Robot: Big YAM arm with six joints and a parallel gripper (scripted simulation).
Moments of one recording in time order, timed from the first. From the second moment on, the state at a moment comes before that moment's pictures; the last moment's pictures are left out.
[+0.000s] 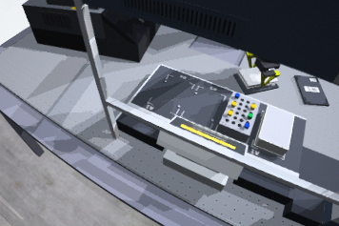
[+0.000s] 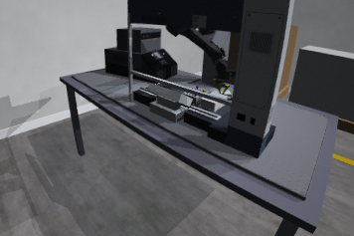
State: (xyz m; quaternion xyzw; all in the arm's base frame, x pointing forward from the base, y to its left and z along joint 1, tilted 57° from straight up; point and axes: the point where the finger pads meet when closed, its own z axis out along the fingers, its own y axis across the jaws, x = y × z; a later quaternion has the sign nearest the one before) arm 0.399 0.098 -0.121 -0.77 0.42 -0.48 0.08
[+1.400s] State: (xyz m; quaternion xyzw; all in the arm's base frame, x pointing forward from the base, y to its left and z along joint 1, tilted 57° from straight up) arm 0.398 0.101 -0.122 -0.77 0.41 -0.48 0.08
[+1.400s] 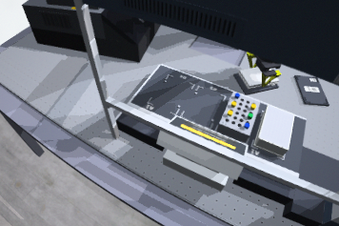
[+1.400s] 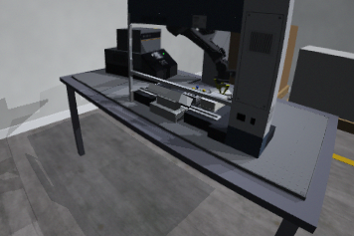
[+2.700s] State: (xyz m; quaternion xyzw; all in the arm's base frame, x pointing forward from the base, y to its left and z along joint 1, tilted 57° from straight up) arm 0.400 0.096 -0.129 -0.77 0.41 -0.47 0.08
